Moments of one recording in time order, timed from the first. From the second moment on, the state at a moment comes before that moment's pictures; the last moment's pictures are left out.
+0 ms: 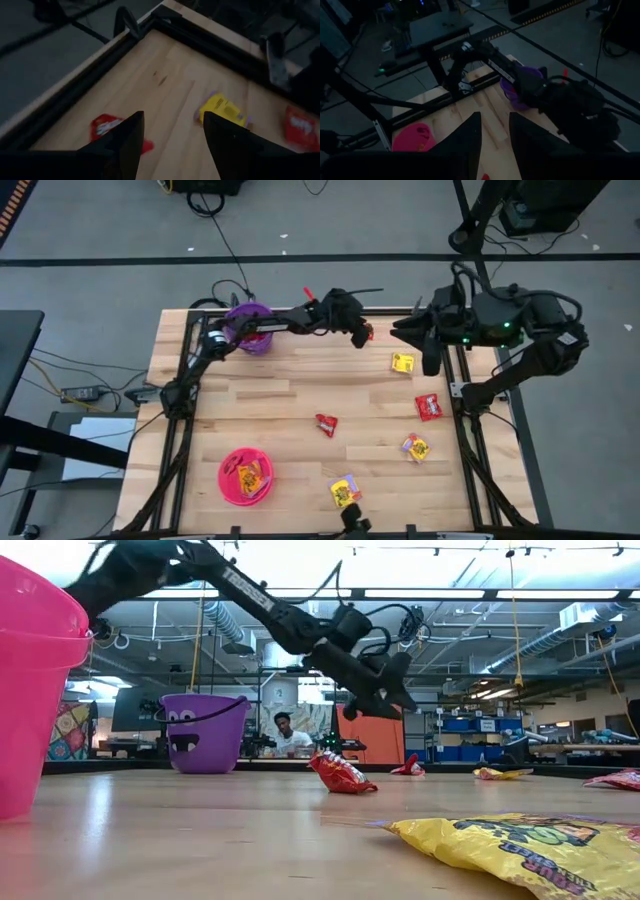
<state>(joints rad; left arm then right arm) 0.44 2.30 1.84 -0.02 0.16 -0.24 0.16 1.31 2.02 -1.12 0.39 0.47</state>
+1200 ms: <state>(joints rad) 0.46 2.56 2.23 -0.41 0.15 -0.53 0.16 1.29 2.02 -1.05 0.36 0.44</state>
